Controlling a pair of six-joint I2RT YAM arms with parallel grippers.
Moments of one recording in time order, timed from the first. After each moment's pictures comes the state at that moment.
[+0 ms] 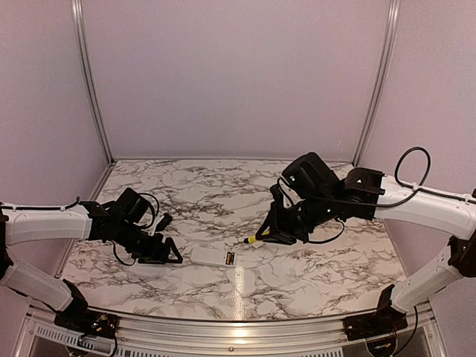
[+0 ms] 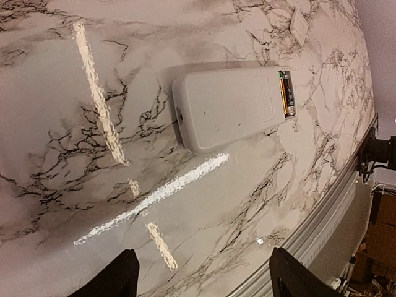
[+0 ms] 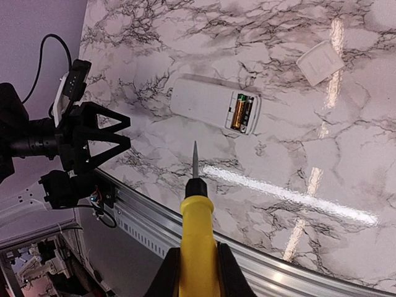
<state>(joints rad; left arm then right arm) -0.65 1.30 0.67 -0.43 0.44 -0.51 1.01 1.37 1.20 -0.70 -0.16 1.03</state>
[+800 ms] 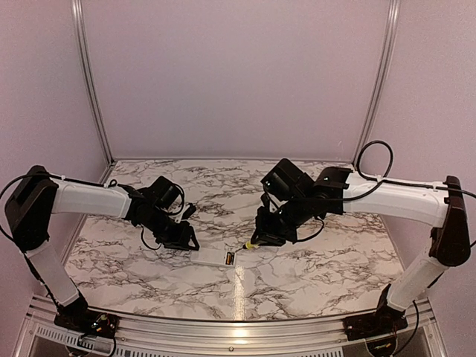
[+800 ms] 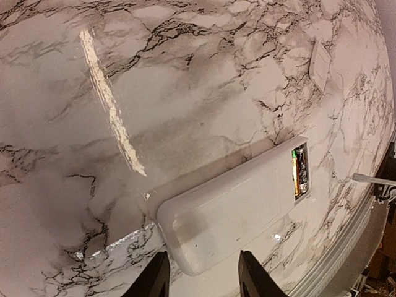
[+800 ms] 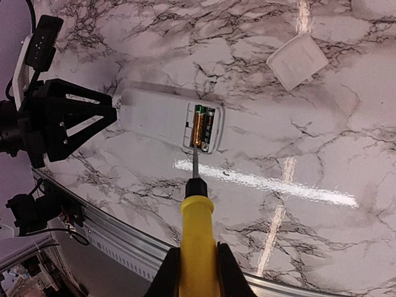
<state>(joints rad) -0.67 1.70 0.97 -0.39 0.40 -0.44 0.97 1.58 1.28 -0.74 -0.17 1.01</state>
